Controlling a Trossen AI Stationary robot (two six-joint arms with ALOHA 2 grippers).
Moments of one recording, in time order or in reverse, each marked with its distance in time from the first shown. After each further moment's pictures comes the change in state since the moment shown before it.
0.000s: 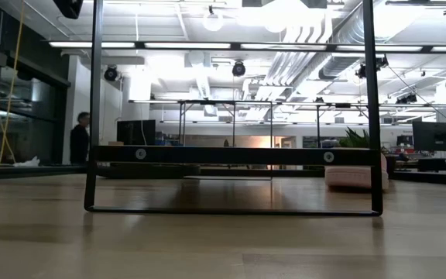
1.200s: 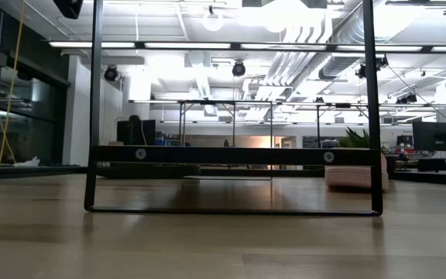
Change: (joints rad) left arm 0.000 0.000 0.000 0.000 0.000 -0.002; right arm 0.071 -0.126 -0.154 0.063 0.035 0.206
